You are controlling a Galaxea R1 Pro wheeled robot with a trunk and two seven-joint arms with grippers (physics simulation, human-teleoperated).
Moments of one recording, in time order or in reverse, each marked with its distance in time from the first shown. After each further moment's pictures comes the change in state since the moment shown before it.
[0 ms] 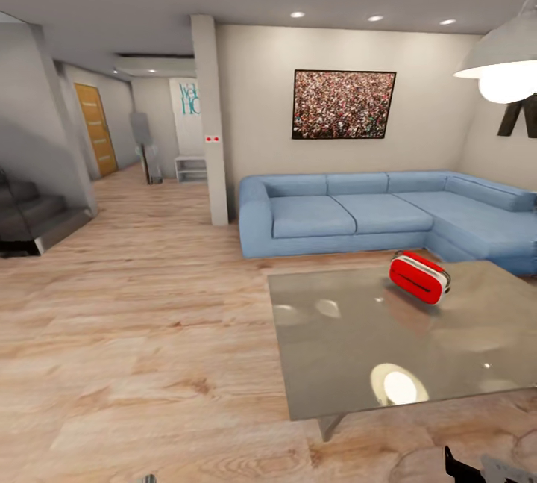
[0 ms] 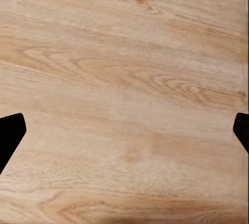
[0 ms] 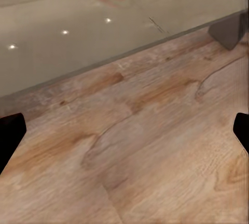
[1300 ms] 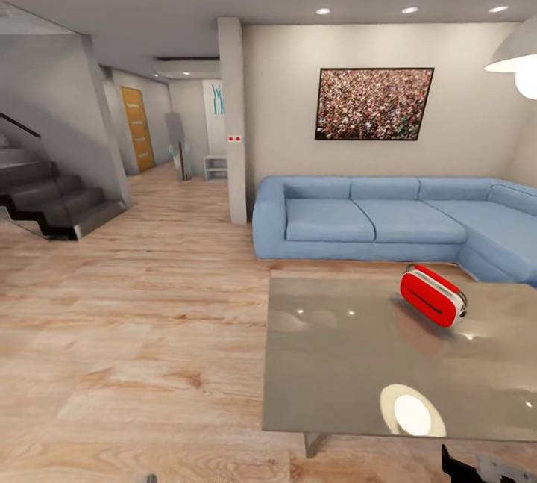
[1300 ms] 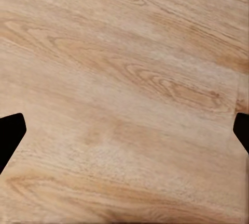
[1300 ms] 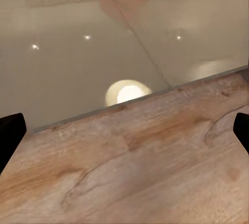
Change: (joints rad) left arm 0.000 -0.006 0.000 0.000 0.000 -0.003 0.002; right arm 0.000 0.000 0.020 0.000 0.000 0.000 -0.002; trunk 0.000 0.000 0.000
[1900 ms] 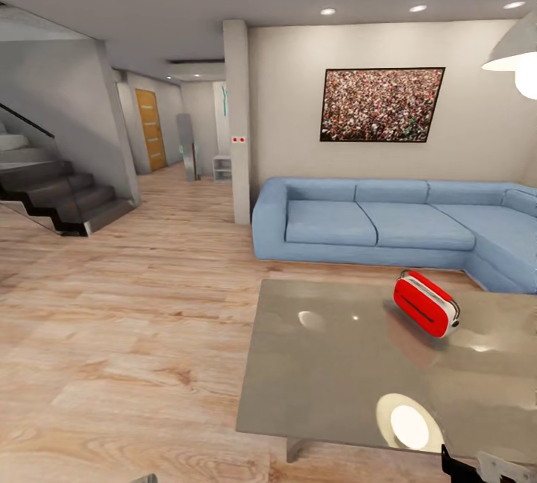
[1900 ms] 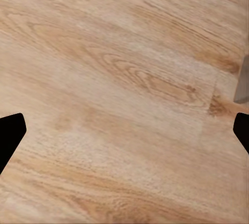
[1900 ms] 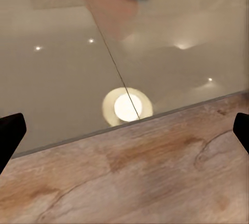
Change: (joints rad) left arm 0.000 -0.001 0.001 0.000 0.000 -0.001 -0.001; right arm 0.000 0.000 0.000 0.000 0.000 0.000 0.000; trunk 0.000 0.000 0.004
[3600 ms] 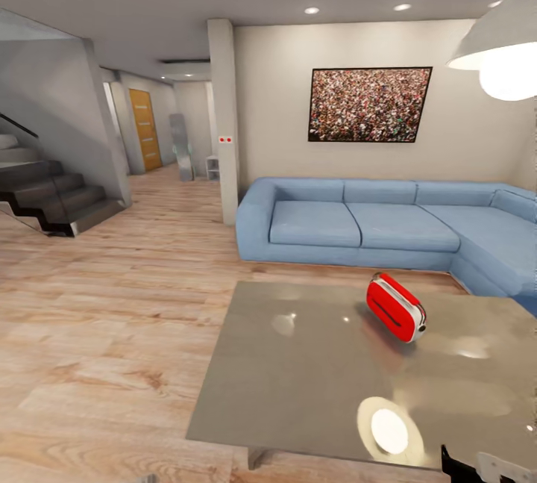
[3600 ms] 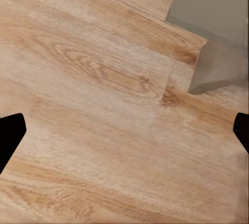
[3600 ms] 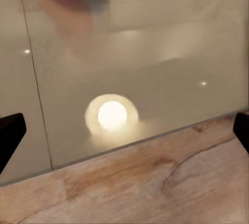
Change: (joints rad) left arm 0.000 -0.001 -0.002 0.000 0.000 0.003 0.001; right arm 0.000 0.000 0.000 0.002 0.000 0.000 0.000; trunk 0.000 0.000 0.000
